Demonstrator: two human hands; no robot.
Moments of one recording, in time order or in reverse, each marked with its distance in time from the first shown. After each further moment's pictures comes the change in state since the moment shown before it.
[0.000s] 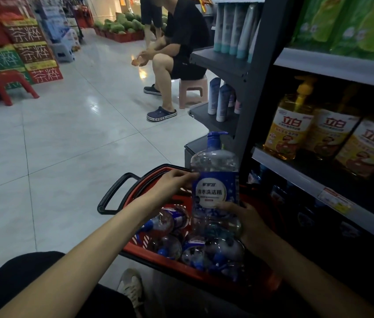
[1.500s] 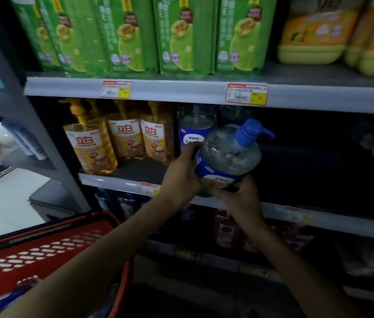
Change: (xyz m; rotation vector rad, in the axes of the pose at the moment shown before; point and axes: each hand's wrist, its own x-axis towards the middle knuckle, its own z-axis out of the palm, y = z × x) left_hand -0.041 0.144 0.414 0.145 -0.449 0.922; right_hand -0.194 -0.060 -0.305 -0.276 0.934 -0.663
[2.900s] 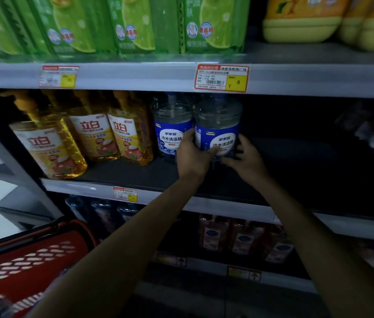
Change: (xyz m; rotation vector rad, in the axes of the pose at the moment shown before) left_hand 0.097 -0.044 0.107 -0.072 0.317 -0.239; right_hand 0.127 0.035 -0.067 -0.267 -0.091 0.020
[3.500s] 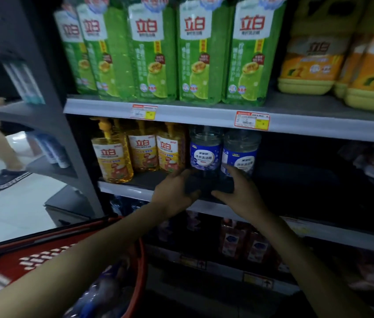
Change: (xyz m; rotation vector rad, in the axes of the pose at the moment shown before) left_hand -0.069 0.031 -0.188 0.758 -0.389 0.215; right_hand -0.114 -0.112 0.052 -0.374 -0.145 -0.122
